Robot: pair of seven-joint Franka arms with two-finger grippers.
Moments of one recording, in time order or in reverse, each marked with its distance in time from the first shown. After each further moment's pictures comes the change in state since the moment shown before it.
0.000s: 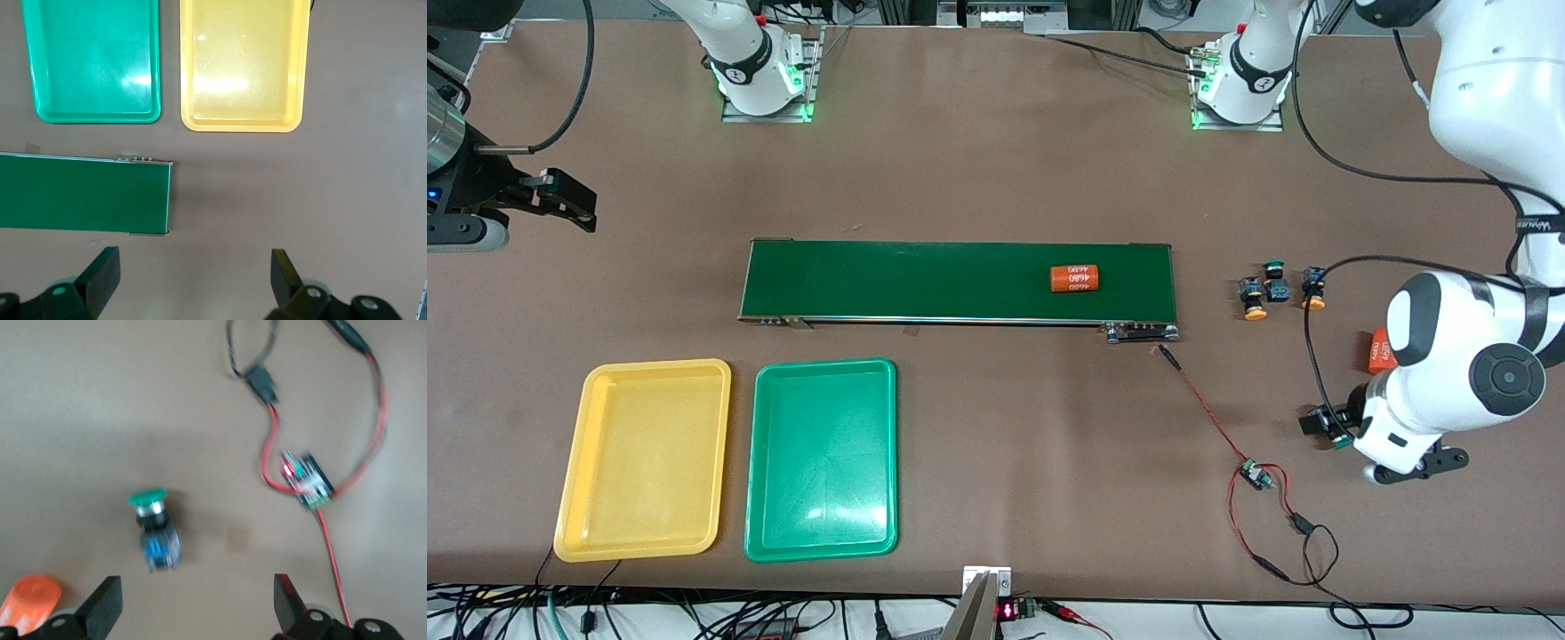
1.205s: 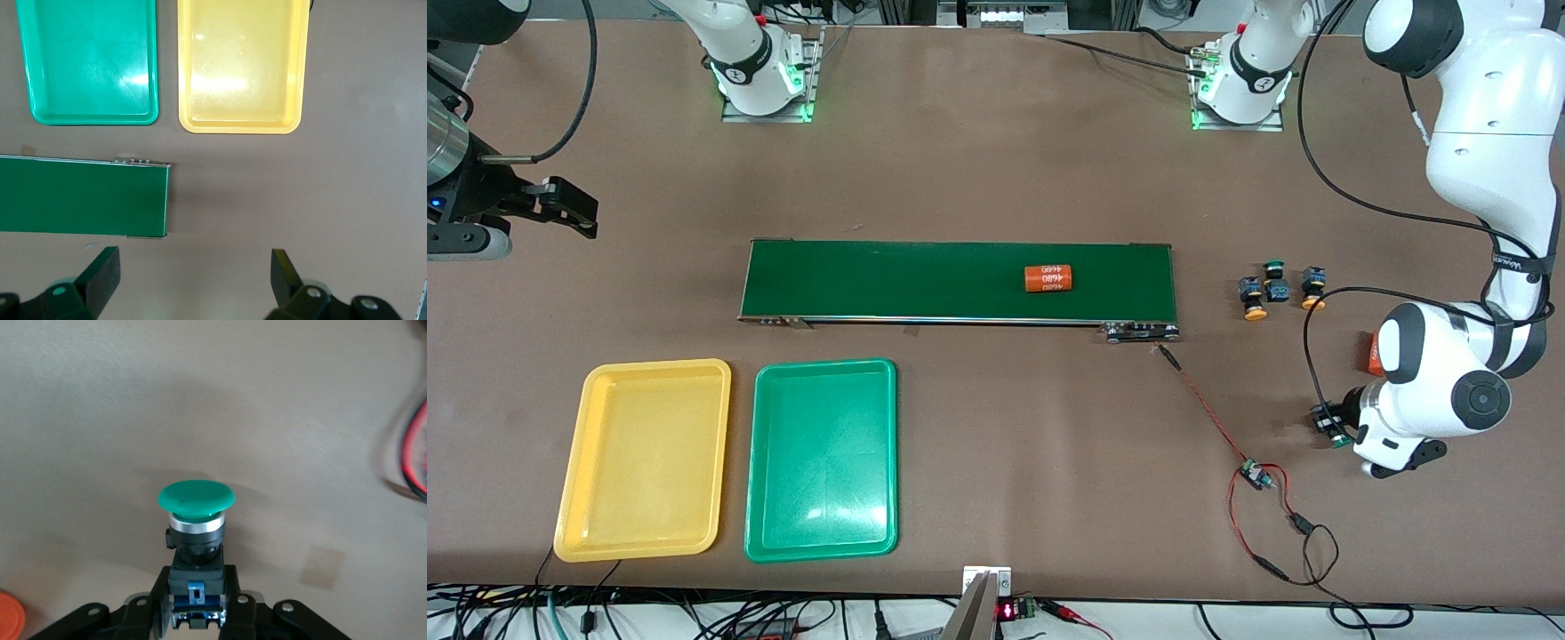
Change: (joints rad) left arm 0.072 0.091 -0.025 -0.054 0.000 0.007 -0.030; right arm 0.001 0.013 -0.001 -0.001 -0.005 0.009 0.000
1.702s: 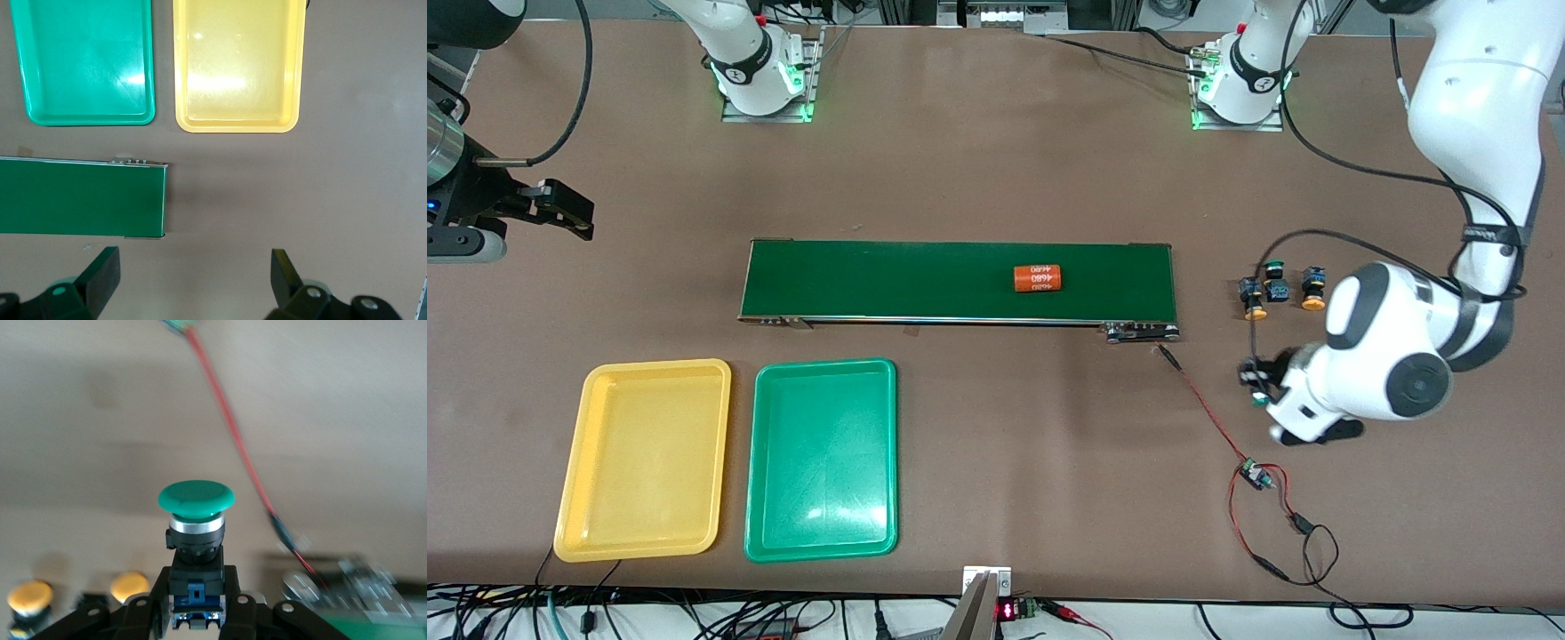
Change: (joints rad) left arm -0.008 -0.151 -0.307 -0.060 0.000 -0.313 -0.011; right arm -0.004 0.003 -0.005 0.000 0.000 0.001 0.000
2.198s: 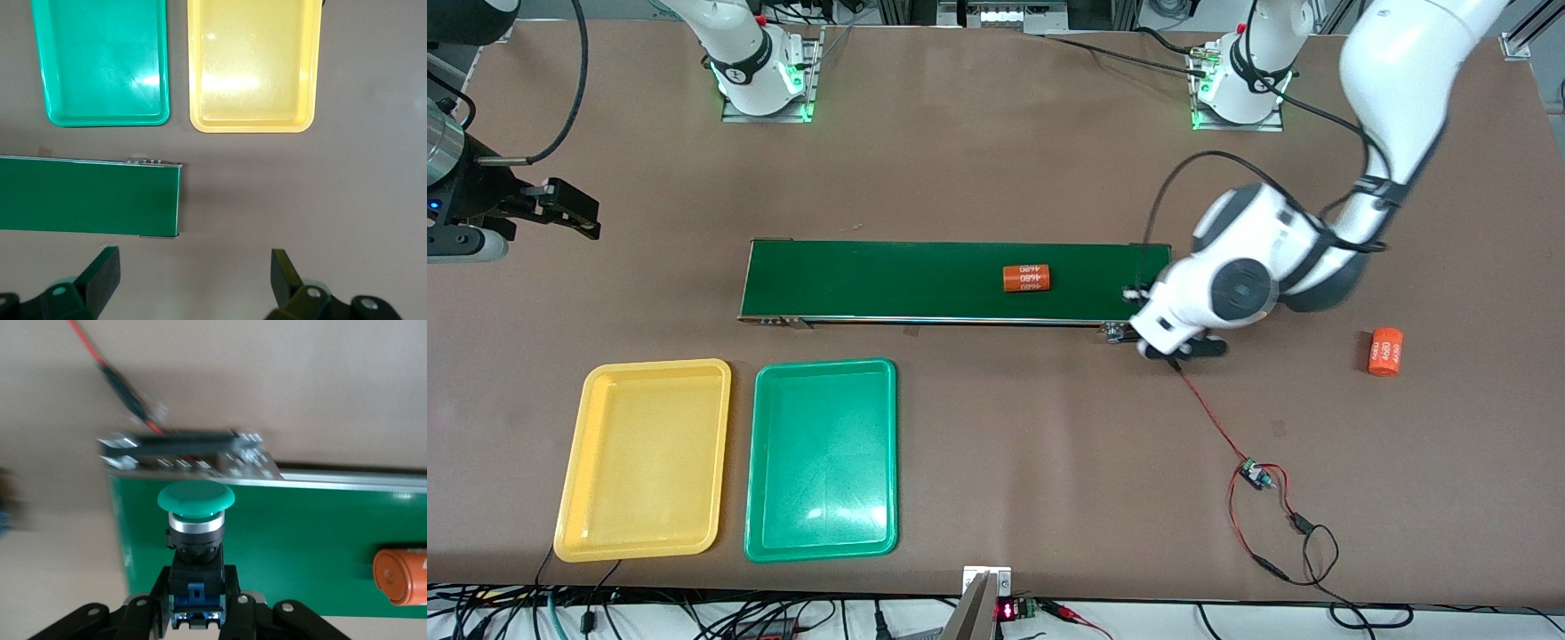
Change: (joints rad) left arm -0.022 -0.088 -0.233 -0.324 0.000 0.139 -0.292; right arm -0.007 -0.002 -0.003 0.000 0.054 0.001 0.000
